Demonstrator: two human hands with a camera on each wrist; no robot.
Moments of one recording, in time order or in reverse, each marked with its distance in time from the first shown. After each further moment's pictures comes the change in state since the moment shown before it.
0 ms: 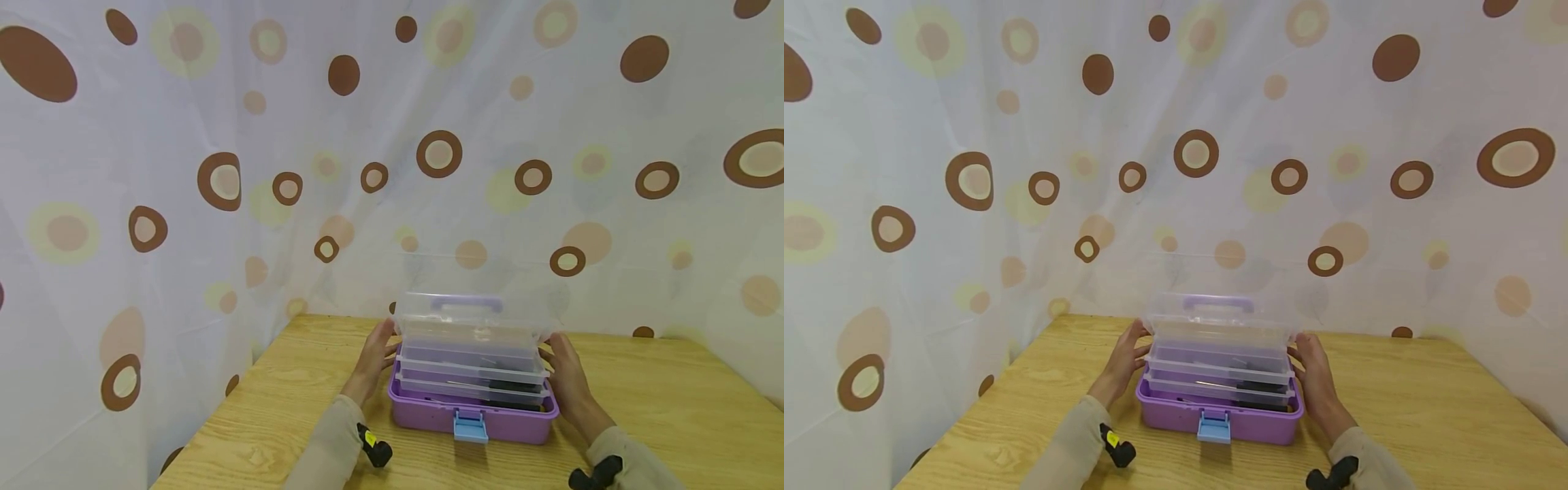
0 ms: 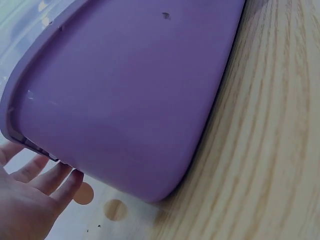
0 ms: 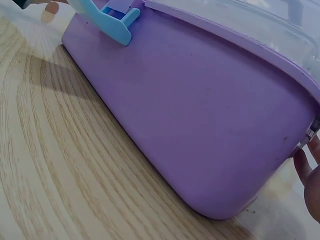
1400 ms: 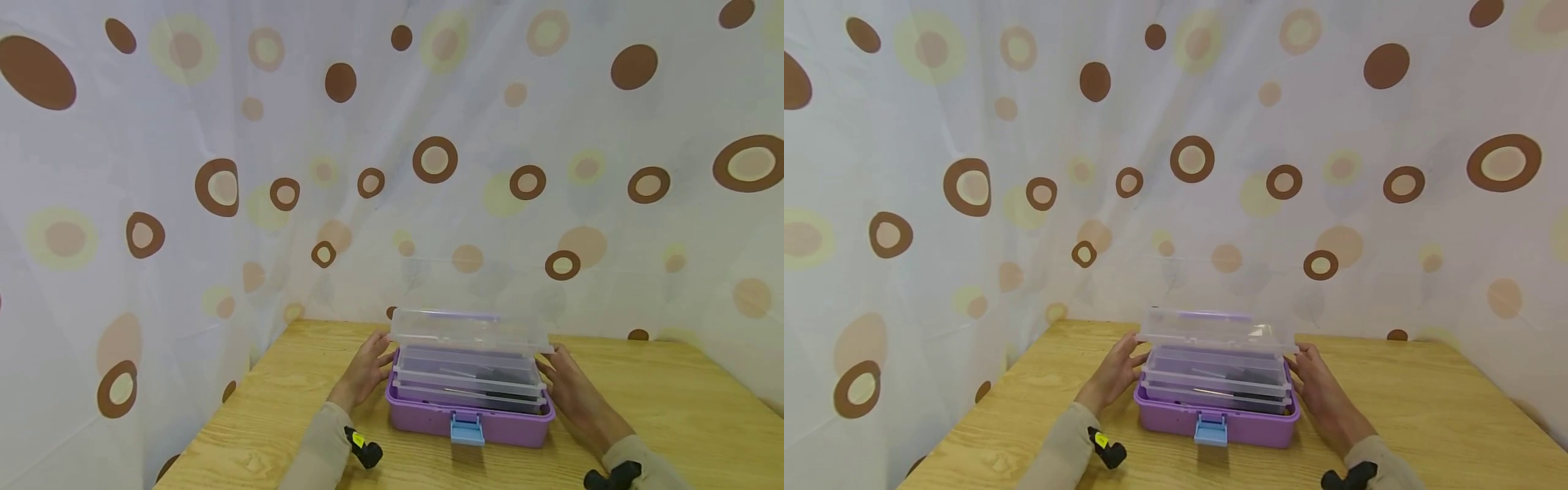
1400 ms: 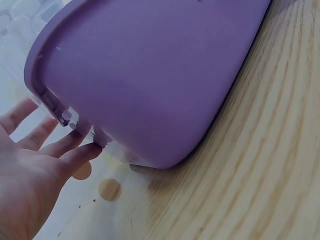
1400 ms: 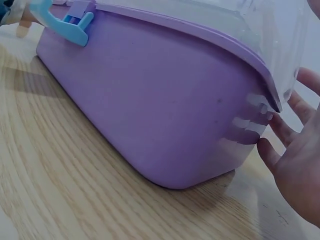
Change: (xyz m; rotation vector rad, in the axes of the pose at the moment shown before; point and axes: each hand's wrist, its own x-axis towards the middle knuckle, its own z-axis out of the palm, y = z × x) left_hand -0.001 -0.011 -0.020 -0.239 -0.256 -0.031; right_hand -0.007 0.014 -0.036 0.174 -0.409 -0.125
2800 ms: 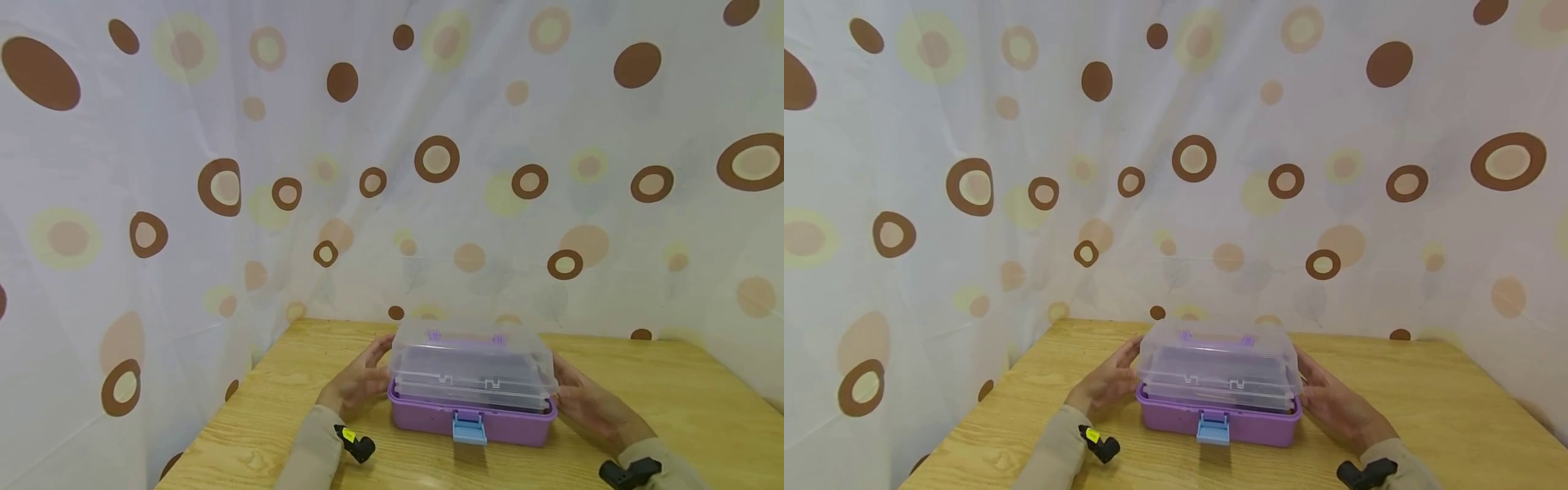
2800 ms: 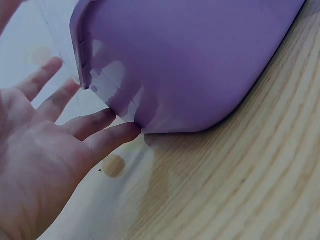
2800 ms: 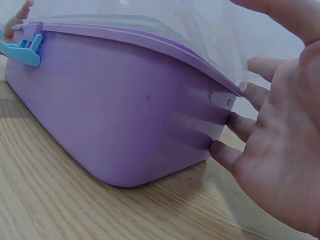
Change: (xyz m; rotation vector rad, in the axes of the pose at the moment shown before) left_hand -0.016 -0.004 -0.027 -0.120 -0.253 -0.099; right_hand -0.010 -0.002 -0.025 0.418 -0.391 0.174
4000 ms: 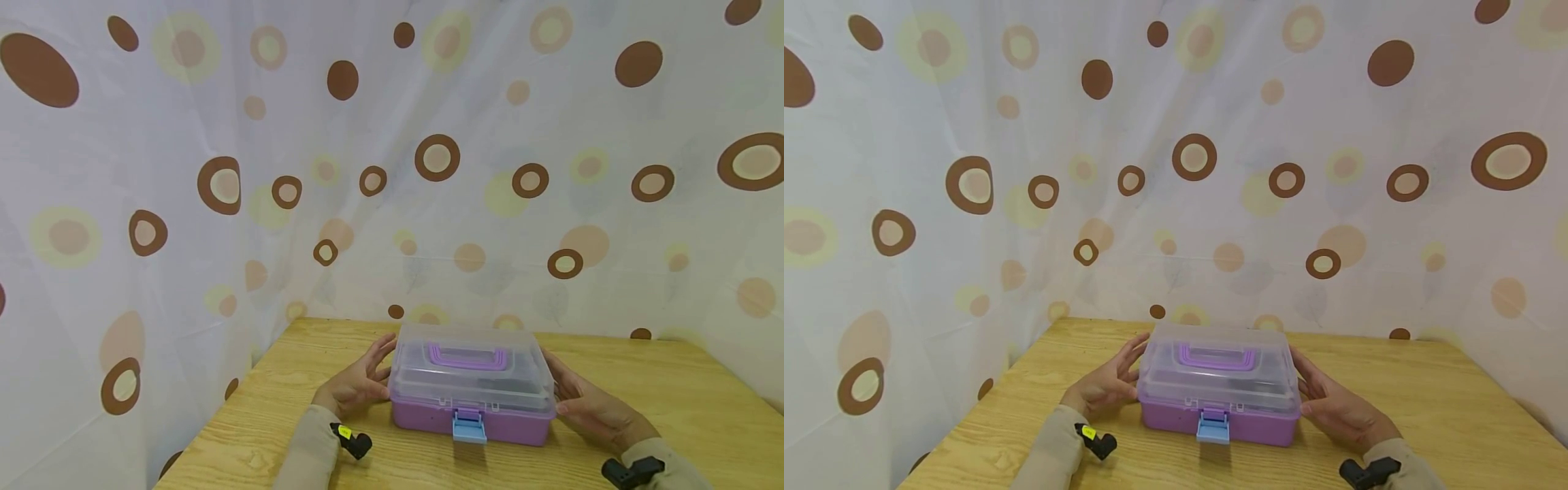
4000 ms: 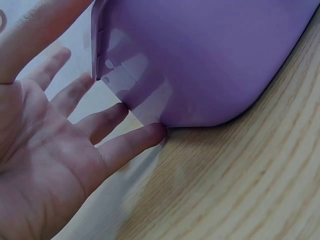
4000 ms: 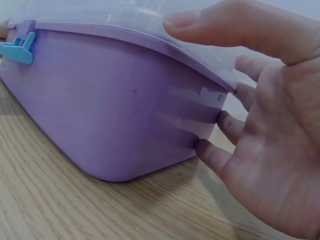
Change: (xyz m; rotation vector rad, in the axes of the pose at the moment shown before) left_hand -0.008 0.002 -0.005 0.013 -0.154 -0.036; right_hand -0.005 0.002 -0.003 -0.146 0.001 0.070
